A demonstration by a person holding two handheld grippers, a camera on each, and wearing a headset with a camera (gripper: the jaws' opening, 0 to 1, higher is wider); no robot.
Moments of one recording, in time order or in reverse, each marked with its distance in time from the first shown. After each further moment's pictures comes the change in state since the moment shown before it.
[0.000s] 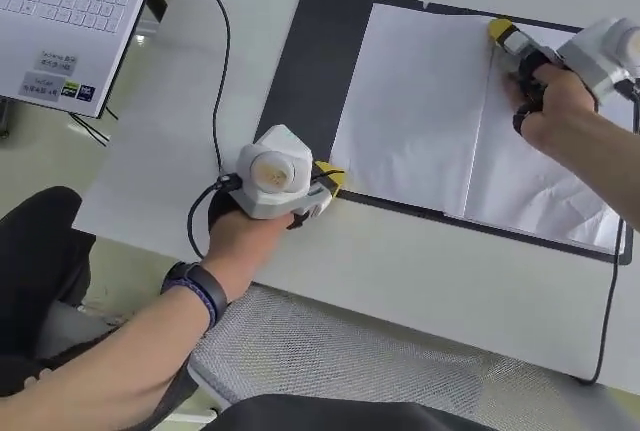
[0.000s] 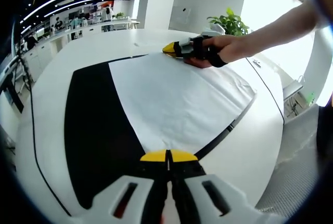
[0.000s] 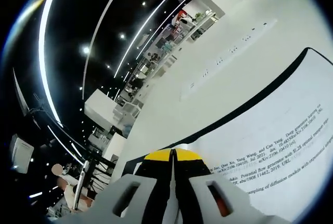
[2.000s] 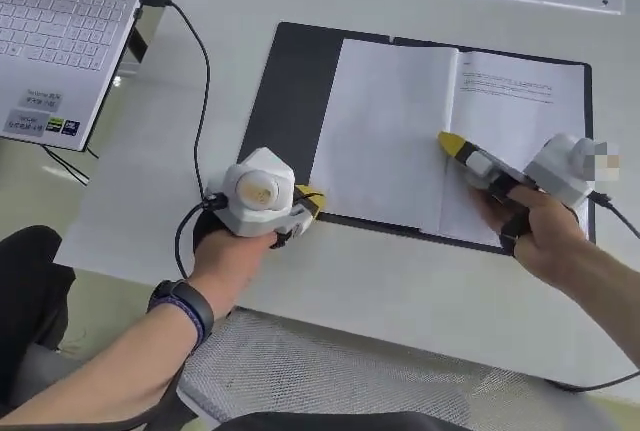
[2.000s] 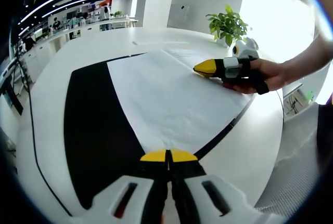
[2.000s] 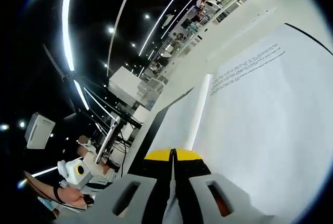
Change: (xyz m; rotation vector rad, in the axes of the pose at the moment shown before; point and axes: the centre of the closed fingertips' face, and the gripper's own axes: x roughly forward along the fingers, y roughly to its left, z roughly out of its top) left arm 0.005 0.005 -0.004 0.011 0.022 -0.007; right arm -0.127 0.046 -0.099 -0.068 0.193 0.219
